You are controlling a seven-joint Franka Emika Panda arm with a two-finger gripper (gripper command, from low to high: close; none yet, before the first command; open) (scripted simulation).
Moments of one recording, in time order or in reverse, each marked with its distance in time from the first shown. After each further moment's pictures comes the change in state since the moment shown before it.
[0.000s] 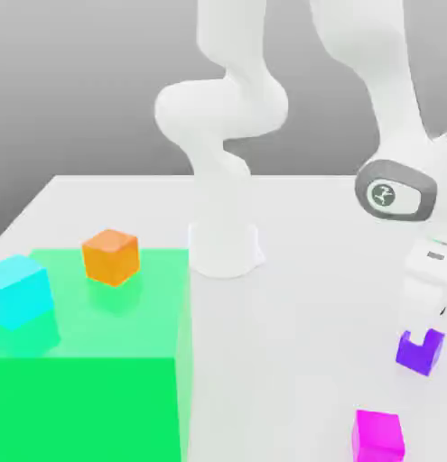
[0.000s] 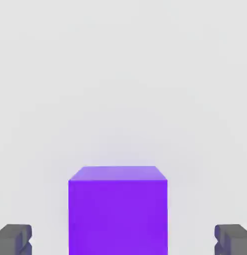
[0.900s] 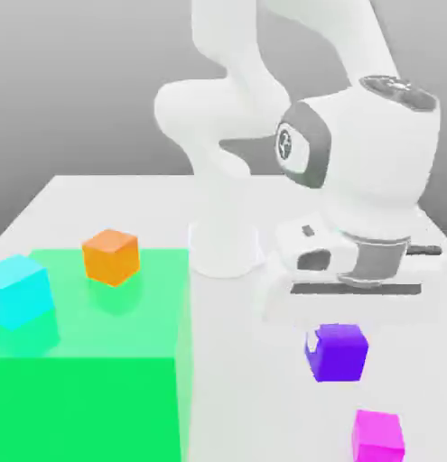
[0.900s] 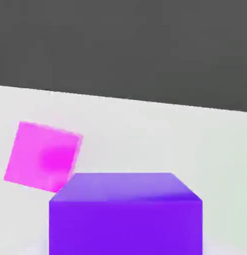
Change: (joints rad) arm -0.456 -0.313 -0.194 0.190 0.270 -0.489 0.186
